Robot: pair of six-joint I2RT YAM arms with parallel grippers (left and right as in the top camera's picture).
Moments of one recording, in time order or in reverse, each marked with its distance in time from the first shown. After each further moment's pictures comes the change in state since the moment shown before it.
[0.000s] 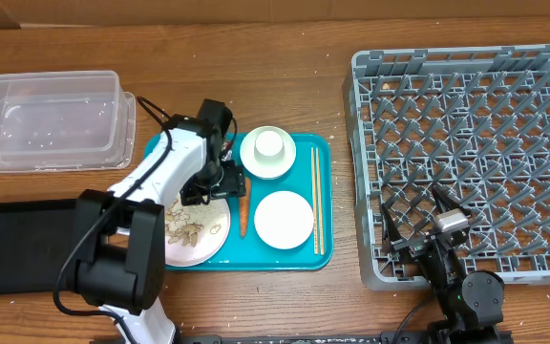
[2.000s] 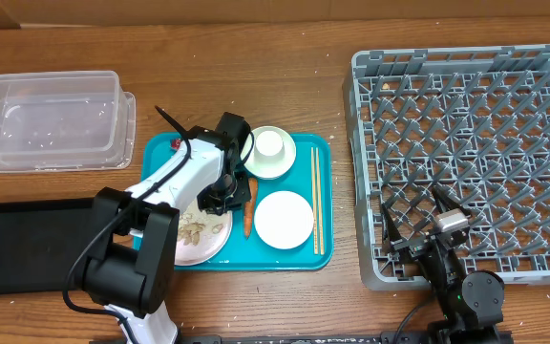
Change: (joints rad) left arm -0.100 0.004 -0.066 0.034 -0.020 -0.115; right arm 0.000 0.000 0.000 0.000 0.000 0.000
